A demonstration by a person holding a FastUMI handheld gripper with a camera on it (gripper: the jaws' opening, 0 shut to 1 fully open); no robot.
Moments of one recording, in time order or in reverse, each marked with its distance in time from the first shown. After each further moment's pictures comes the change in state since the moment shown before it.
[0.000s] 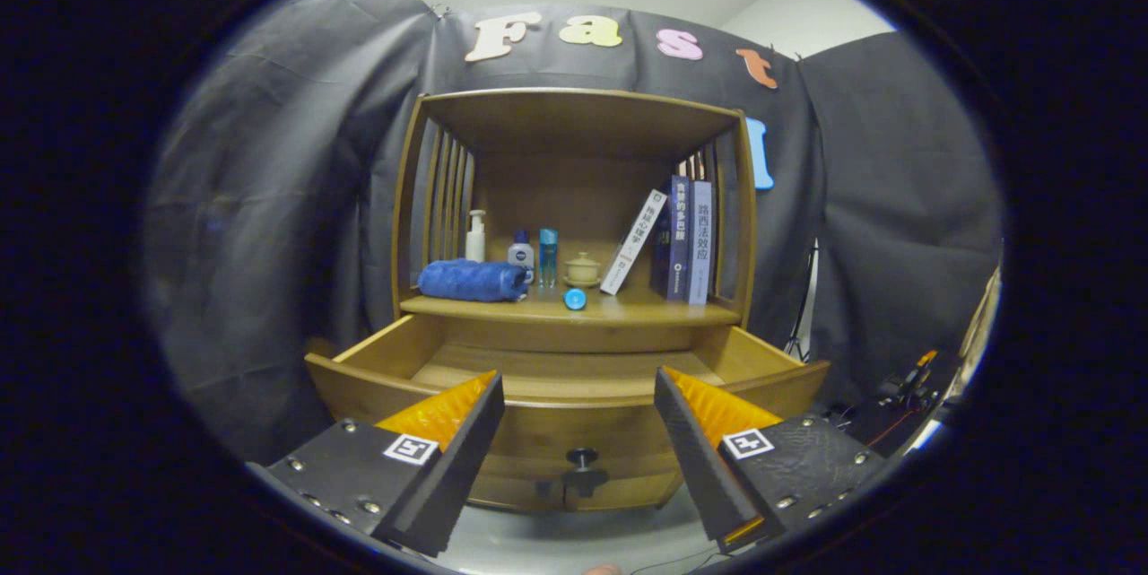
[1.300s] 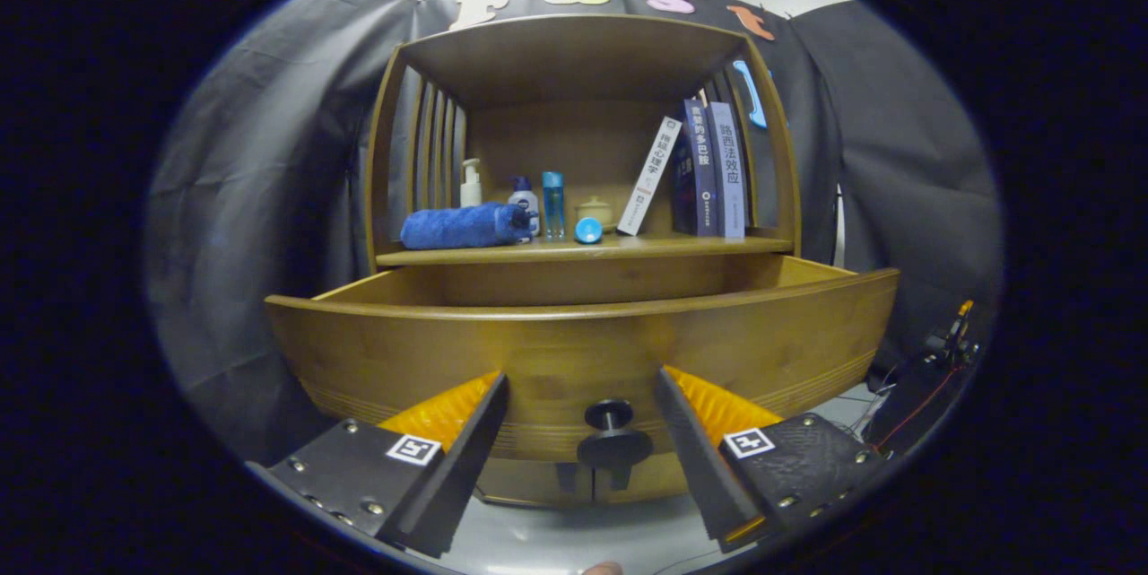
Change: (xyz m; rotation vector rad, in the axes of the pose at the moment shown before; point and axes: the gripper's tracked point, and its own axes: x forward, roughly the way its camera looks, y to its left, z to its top) arm 0.083 0.016 -0.079 0.082 0.077 0.041
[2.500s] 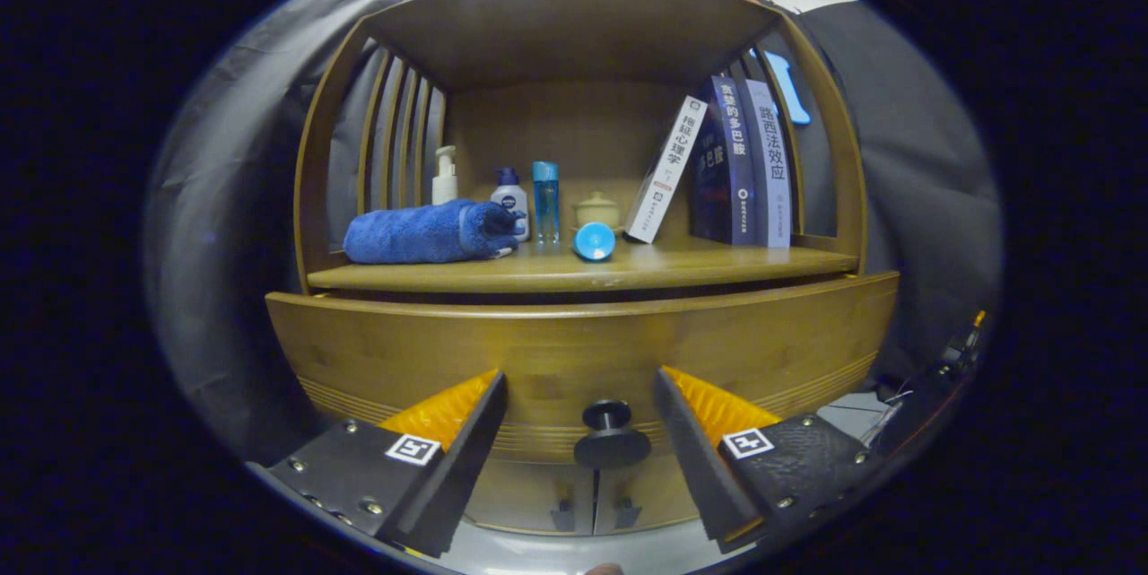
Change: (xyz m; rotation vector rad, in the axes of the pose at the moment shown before) arm 0.117 0.006 0.013 -0.018 0.018 -0.019
